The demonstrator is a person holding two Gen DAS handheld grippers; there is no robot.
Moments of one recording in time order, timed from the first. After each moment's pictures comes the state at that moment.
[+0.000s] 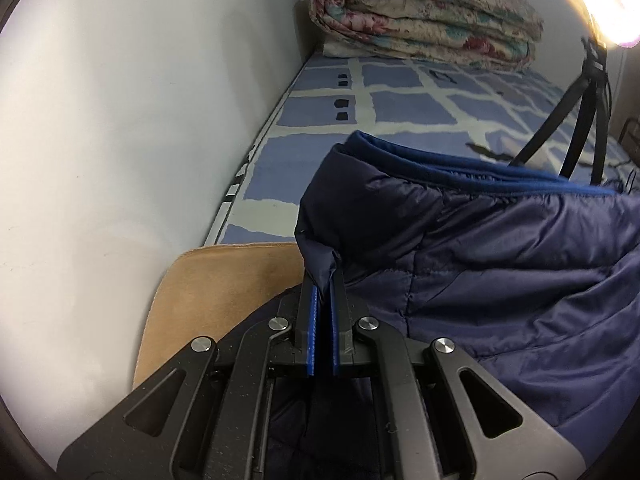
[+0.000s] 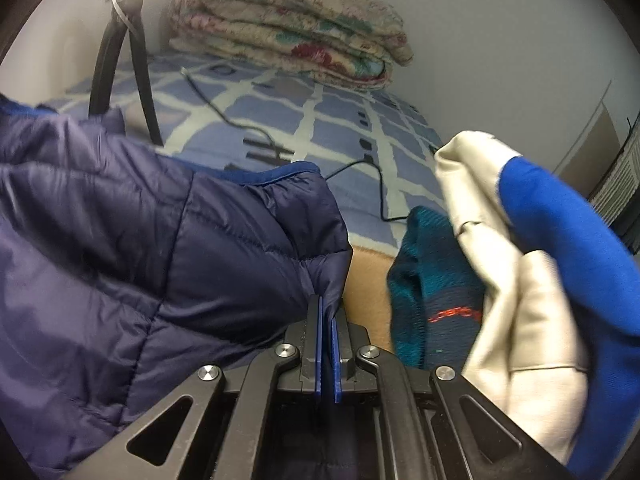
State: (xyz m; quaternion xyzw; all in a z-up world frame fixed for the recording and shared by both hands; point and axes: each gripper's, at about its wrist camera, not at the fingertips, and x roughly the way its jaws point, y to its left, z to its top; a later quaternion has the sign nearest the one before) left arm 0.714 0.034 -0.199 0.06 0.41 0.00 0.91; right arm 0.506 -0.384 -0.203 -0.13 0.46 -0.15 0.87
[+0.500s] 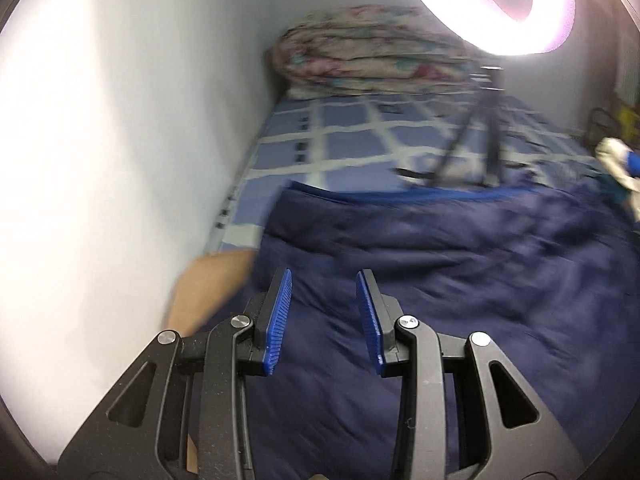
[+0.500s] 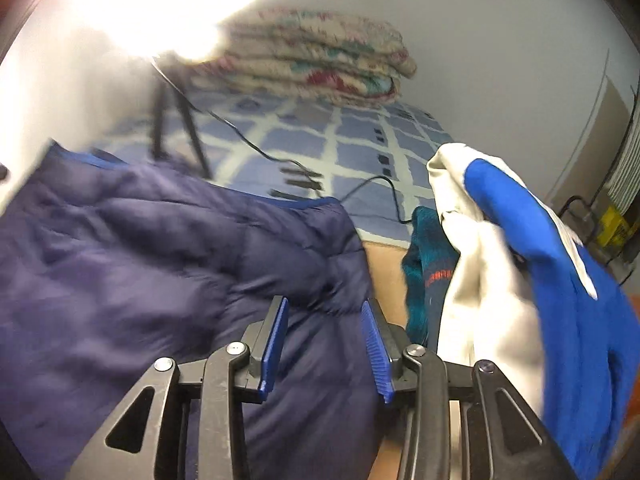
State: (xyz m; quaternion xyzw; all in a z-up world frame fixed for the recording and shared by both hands) left arm 0.605 -0.010 -0.125 0.07 0.37 -0.06 0.93; right arm 0.441 -0.370 -0.149 -0.04 0.42 -0.09 0.90
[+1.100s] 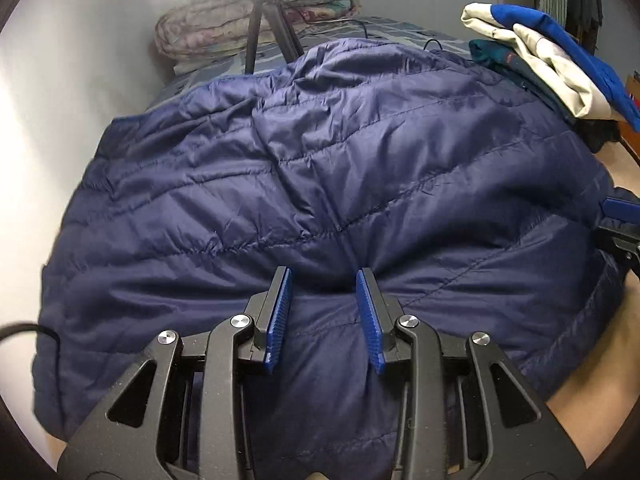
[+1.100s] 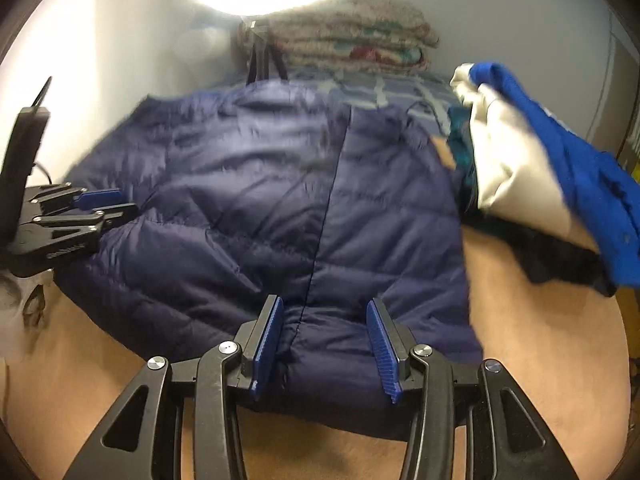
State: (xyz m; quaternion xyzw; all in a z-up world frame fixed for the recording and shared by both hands) left arm 0.498 -0.163 -0.212 0.14 0.41 -0.15 0.89; right arm 0.295 -0.311 -0.185 0.00 0.46 -0.03 0.89
